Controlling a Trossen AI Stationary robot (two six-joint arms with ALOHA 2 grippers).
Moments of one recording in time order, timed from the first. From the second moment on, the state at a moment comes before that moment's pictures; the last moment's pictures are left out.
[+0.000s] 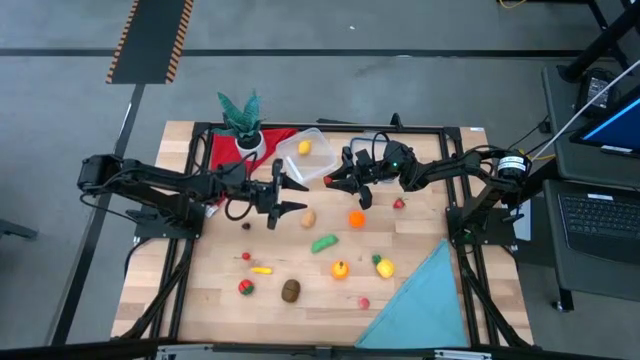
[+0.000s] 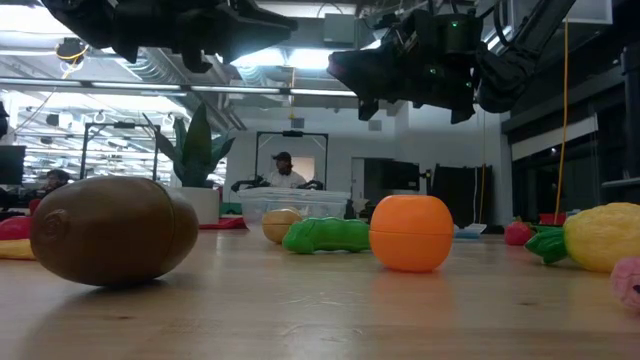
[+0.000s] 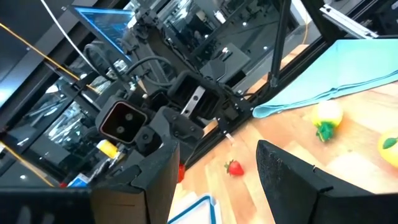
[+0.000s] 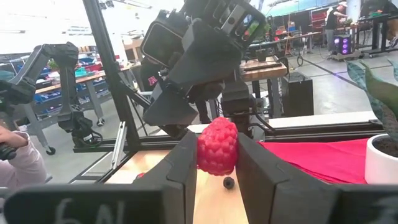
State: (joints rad) left arm 0.08 1.19 0.53 0.64 0.13 0.74; right arm -0.33 1.68 0.70 1.11 -0.61 0.25
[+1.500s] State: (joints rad) left arm 0.07 1.29 0.53 0.72 -0.11 0.95; right arm -0.23 1.84 0.91 1.10 -0.58 0.24
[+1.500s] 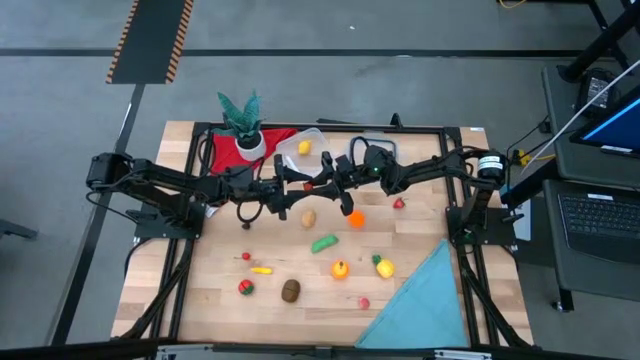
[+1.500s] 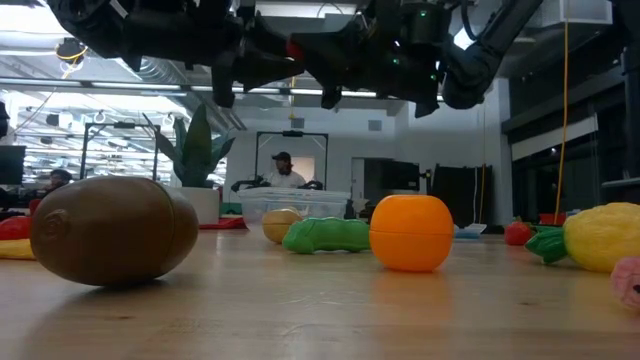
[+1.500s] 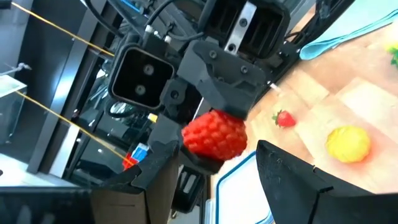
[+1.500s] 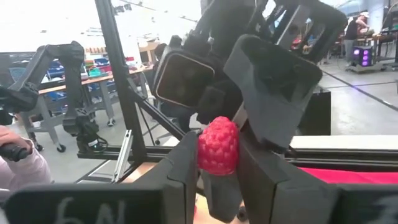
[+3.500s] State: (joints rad) left arm 0.02 1.29 0.53 0.76 -0.24 0.97; right arm -0.26 1.84 0.91 1.10 -0.62 0.26
